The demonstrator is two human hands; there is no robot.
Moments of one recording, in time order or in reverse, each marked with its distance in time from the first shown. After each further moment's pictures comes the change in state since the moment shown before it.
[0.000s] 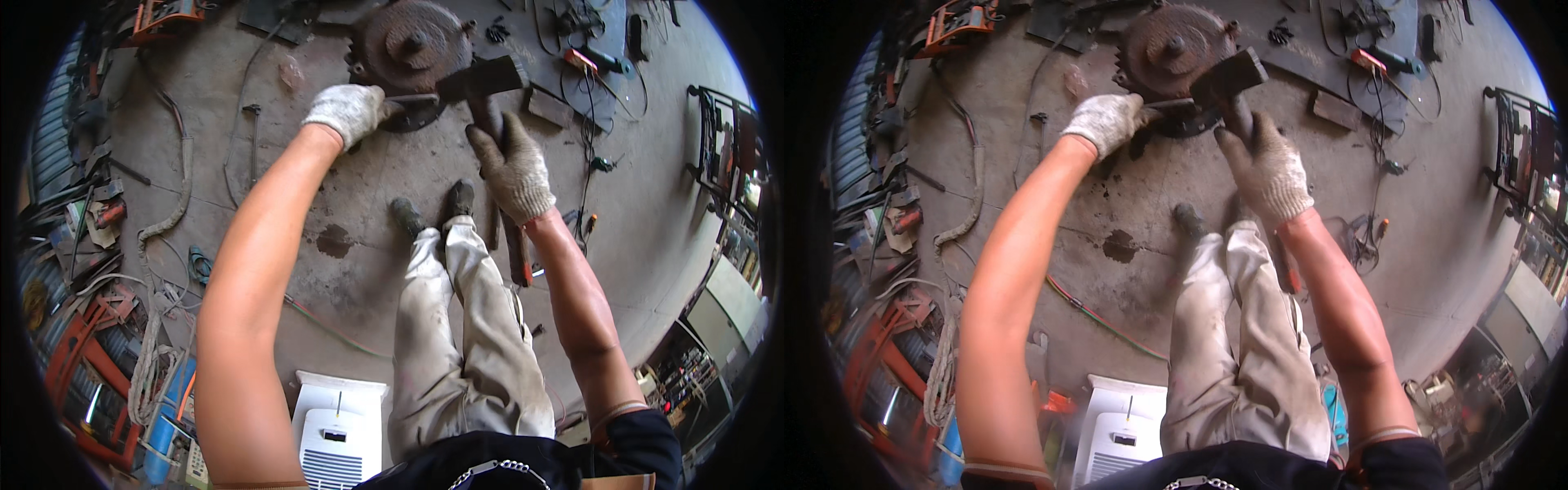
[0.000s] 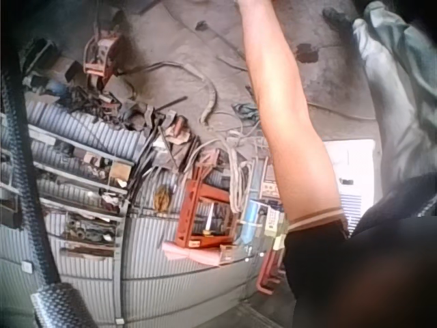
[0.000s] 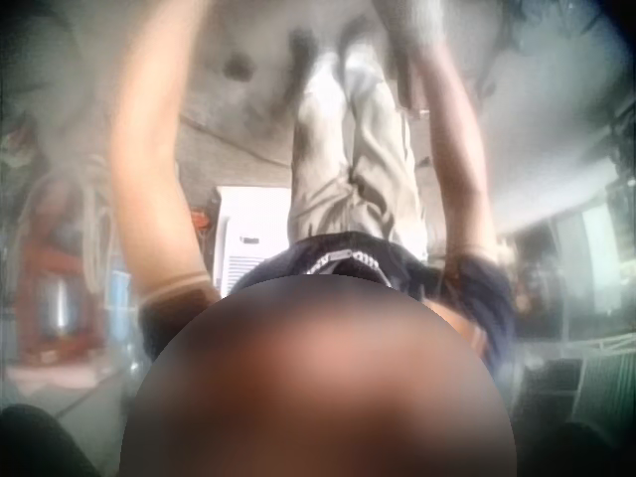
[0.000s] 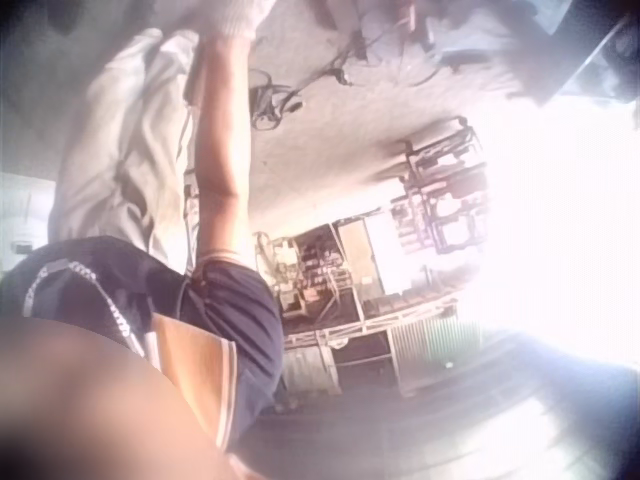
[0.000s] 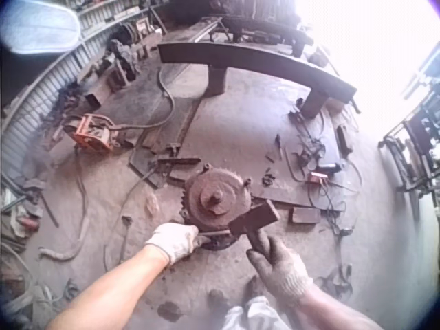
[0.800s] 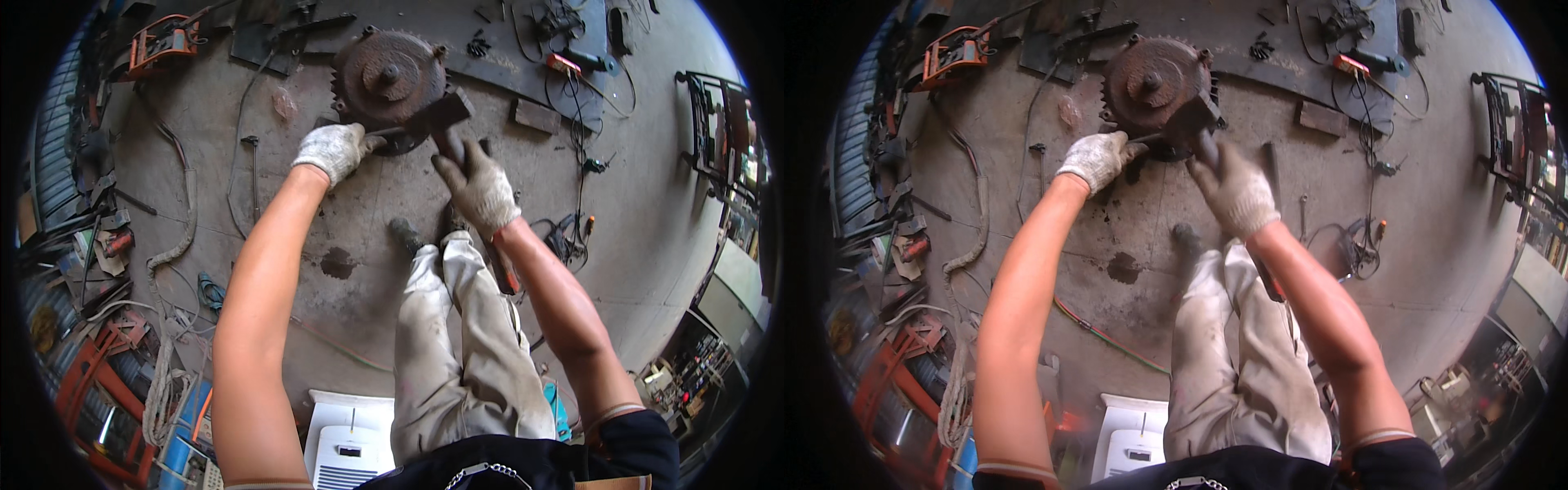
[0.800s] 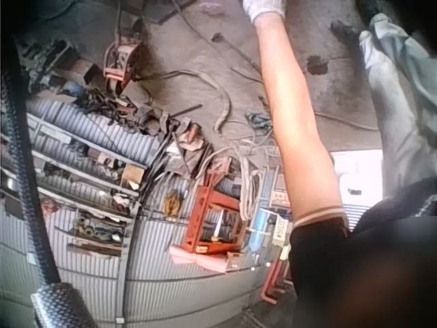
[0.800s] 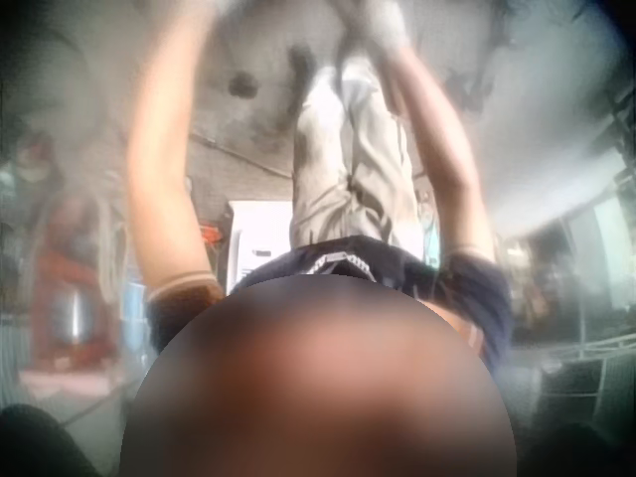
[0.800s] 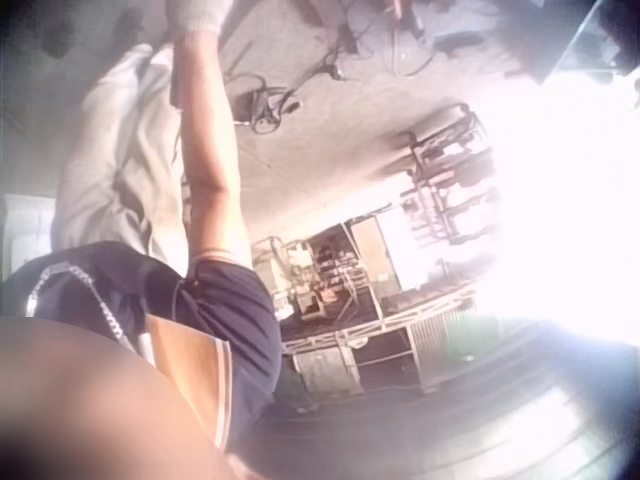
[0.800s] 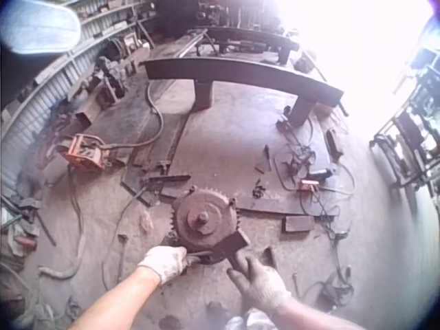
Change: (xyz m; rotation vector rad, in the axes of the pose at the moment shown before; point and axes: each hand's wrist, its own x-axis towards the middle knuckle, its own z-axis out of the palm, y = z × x) left_hand -0.004 0.006 -0.006 -0.093 -0.072 -0.092; right_hand 0.016 0.020 0.017 0.006 -0.035 -0.040
